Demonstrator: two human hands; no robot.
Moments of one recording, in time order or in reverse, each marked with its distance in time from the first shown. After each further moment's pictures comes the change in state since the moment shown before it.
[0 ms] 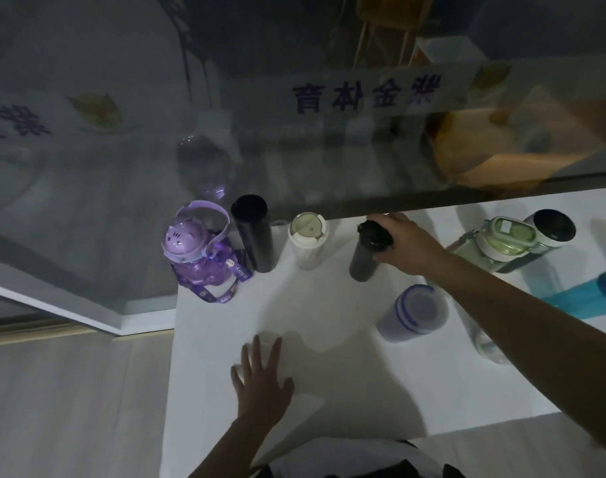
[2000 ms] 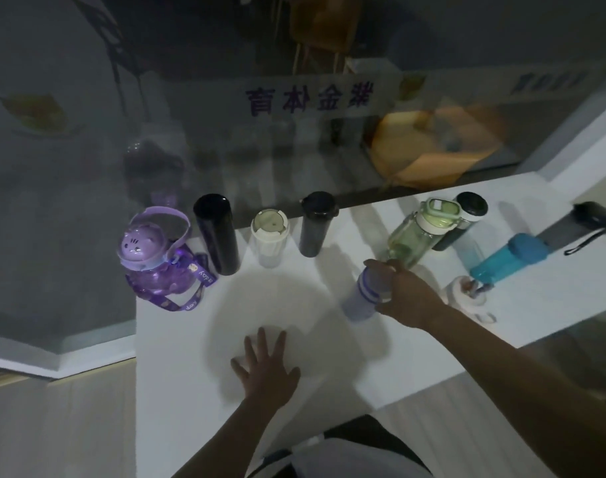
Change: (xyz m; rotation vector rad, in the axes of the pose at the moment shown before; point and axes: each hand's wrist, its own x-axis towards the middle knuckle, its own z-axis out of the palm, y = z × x) left_hand 0.007 0.042 0.007 0.054 -0.140 0.128; right_hand -0.136 0.015 0.028 -0.051 -0.085 0.266
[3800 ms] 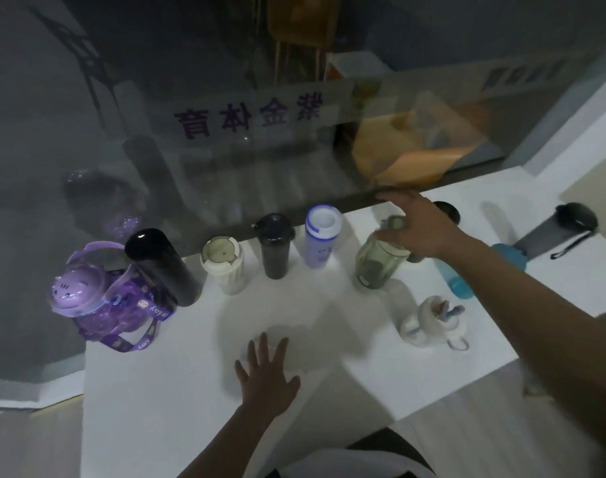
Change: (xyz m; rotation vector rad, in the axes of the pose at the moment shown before) left_hand 0.041 0.083 -0.008 0.062 -0.038 0.084; right_hand 0.076 0.075 -0.140 0.146 0.288 -0.114
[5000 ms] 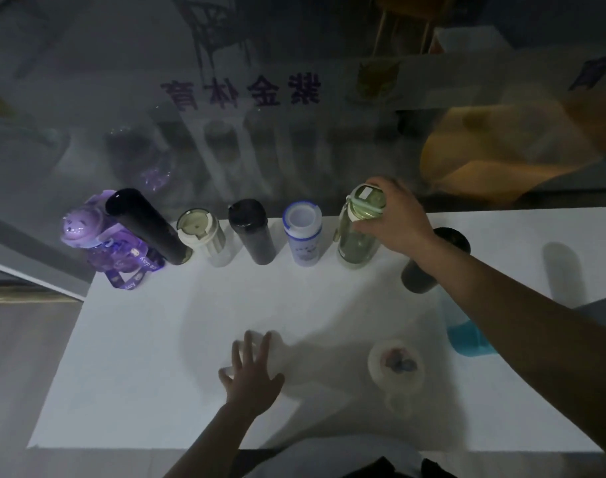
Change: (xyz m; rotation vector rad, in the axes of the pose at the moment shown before) left_hand 0.004 0.124 0.048 -0.123 0.073 -0.387; right_hand 0.095 0.078 0.008 0.240 -0.027 -0.222
